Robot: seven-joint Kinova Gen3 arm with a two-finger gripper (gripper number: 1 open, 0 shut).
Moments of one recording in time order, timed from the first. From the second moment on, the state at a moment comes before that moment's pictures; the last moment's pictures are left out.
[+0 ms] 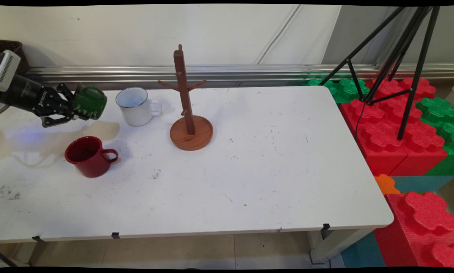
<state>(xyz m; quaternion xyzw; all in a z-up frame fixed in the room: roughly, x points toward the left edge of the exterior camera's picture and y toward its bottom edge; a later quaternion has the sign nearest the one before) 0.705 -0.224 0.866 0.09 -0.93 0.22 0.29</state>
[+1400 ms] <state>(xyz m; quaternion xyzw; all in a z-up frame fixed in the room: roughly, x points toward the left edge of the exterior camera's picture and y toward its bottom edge) 0.717 -0.233 0.809 0.04 -0.96 0.19 0.19</state>
